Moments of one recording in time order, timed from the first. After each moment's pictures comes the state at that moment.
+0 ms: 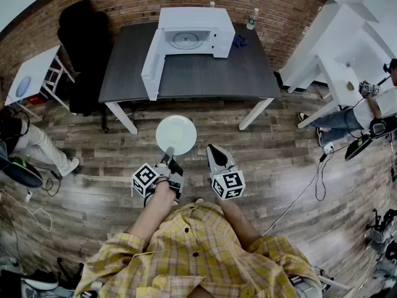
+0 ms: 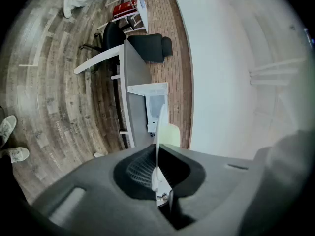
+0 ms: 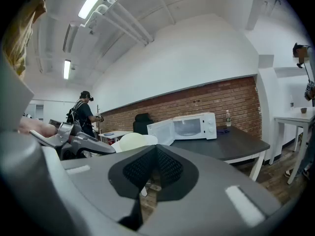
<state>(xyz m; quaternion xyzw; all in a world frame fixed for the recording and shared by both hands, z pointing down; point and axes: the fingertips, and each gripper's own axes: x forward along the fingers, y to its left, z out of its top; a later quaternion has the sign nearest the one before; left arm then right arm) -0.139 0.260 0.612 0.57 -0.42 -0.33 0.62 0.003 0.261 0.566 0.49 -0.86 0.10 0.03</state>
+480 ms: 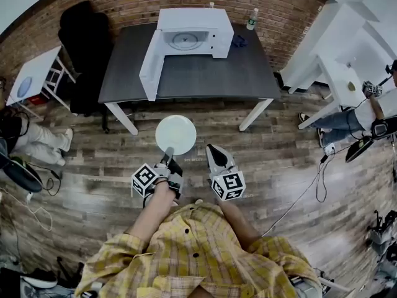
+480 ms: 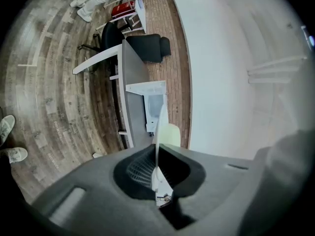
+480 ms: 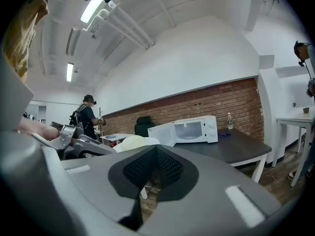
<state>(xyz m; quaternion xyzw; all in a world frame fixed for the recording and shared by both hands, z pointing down) -0.126 0.262 0.611 0.58 -0.42 -0.33 0.61 0.016 0.265 0.556 0.49 -0.87 0.09 0.02</state>
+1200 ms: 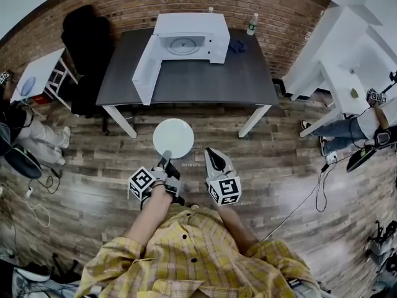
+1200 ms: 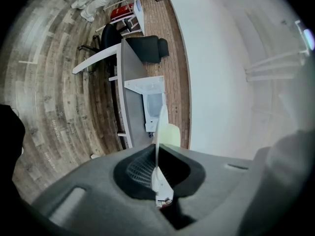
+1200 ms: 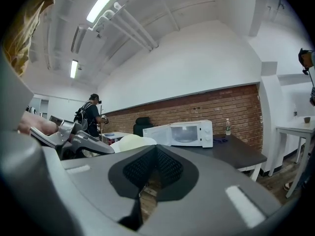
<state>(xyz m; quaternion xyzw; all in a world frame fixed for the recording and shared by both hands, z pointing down) -0.085 0.262 0.611 0.58 -0.44 -0.34 0.60 0.062 0.262 0.554 0.48 -0.87 0.06 0.03</state>
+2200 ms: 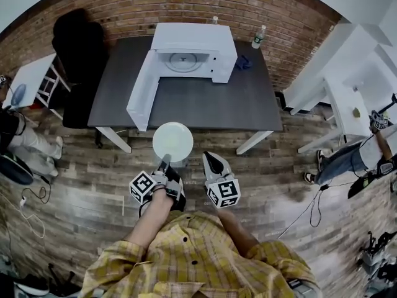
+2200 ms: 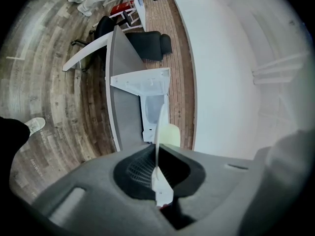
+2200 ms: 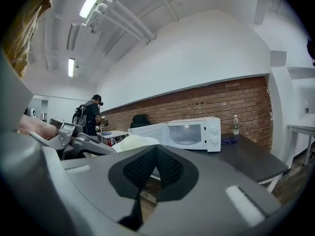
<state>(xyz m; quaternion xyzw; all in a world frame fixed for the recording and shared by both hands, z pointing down) -0.096 0.098 0.626 0.57 -0.44 -0.35 0.60 0.041 0.095 0.567 0.47 -0.88 0.07 0.04</state>
